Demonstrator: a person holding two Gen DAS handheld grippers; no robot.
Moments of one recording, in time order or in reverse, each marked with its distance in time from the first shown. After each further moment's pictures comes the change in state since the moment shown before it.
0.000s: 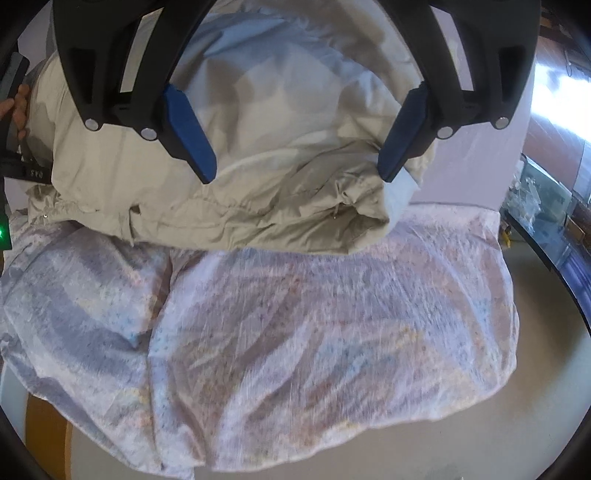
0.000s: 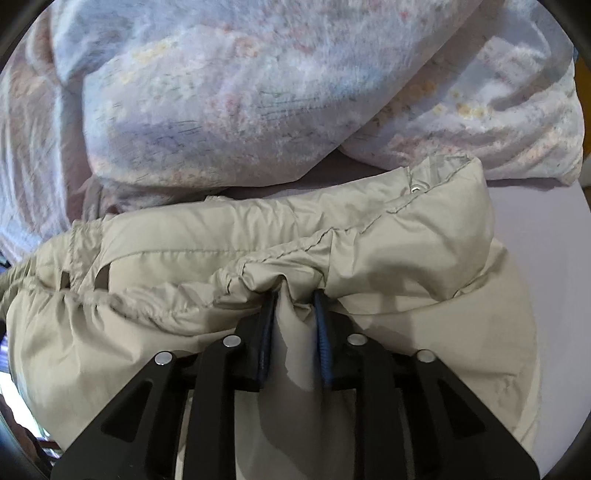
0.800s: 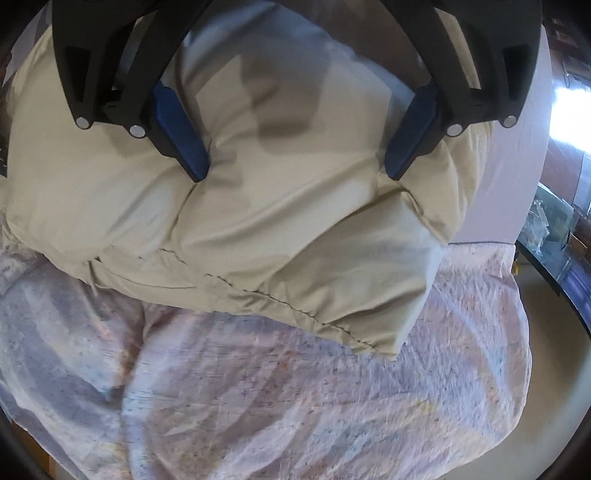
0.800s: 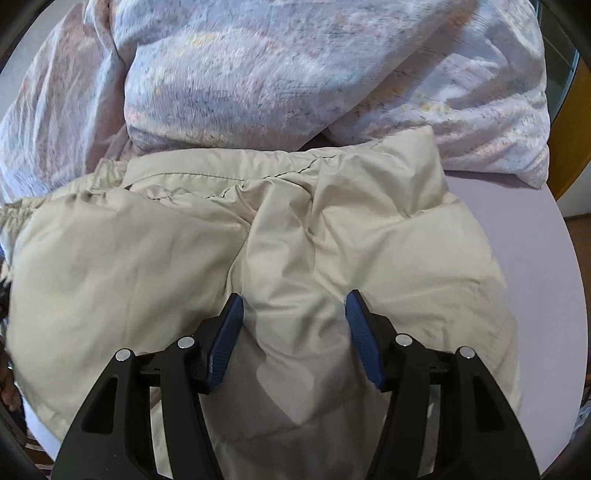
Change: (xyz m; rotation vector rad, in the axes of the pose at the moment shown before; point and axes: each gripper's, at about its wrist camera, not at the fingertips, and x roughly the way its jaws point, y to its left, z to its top) left arm 0.061 0.005 -0.034 -0.018 0.118 0.017; right arm -0.010 0.009 -0.047 -0.105 -0.092 -0.102
